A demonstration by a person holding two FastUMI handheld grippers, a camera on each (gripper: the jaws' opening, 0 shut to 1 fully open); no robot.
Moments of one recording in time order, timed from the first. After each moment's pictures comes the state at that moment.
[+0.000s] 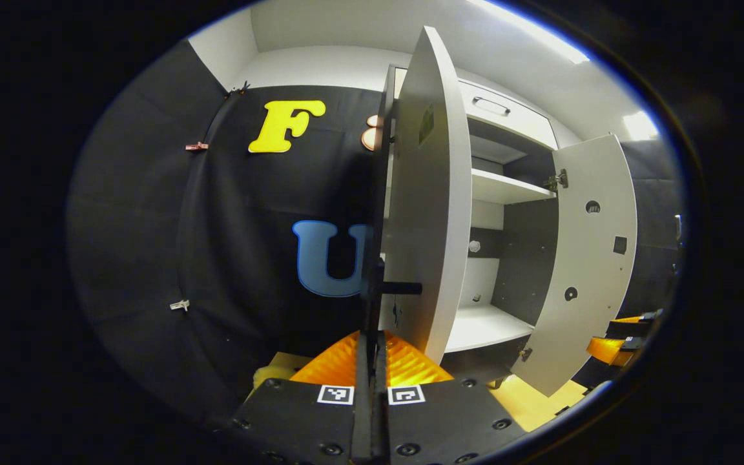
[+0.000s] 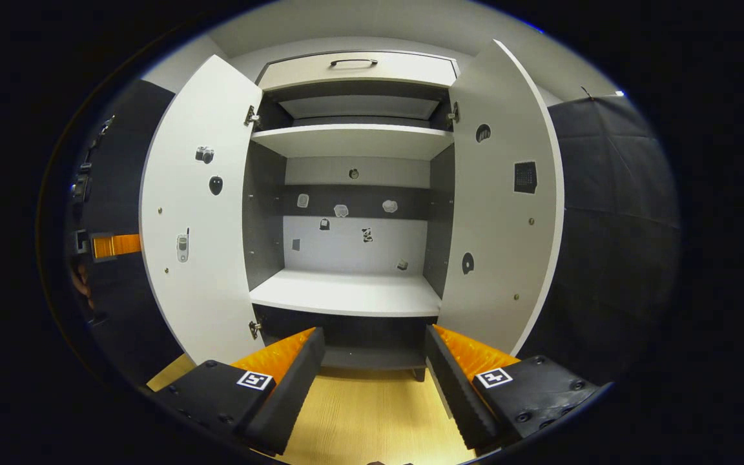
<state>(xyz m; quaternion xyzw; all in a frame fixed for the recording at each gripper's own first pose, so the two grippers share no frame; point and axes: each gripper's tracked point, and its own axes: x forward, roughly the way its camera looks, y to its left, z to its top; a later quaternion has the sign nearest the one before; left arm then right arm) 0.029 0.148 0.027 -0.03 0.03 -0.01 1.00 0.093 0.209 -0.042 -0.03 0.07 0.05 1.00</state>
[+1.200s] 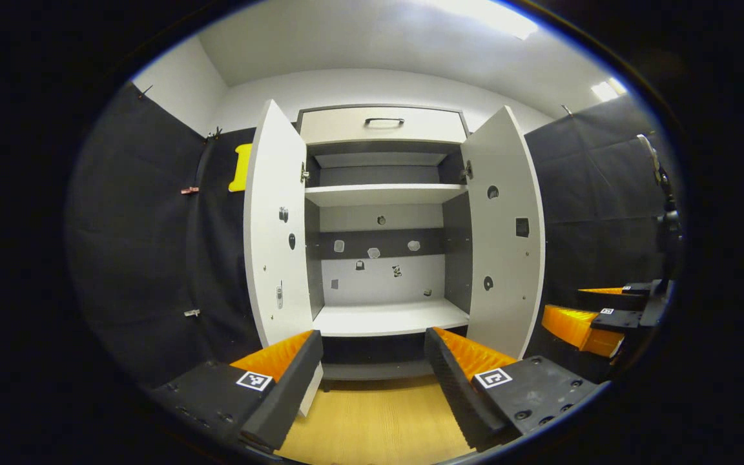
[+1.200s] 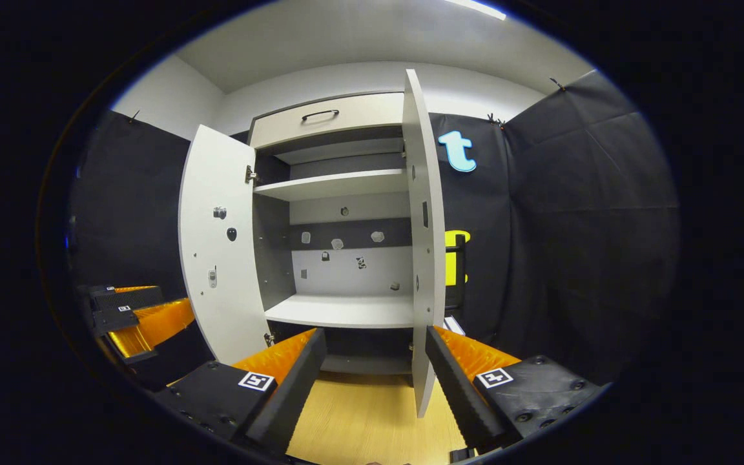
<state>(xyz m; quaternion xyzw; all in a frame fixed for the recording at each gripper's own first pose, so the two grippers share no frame) -0.115 -0.087 0.032 0.05 0.00 0.01 1.00 0.014 0.100 0.011 0.03 0.01 0.10 0.99</state>
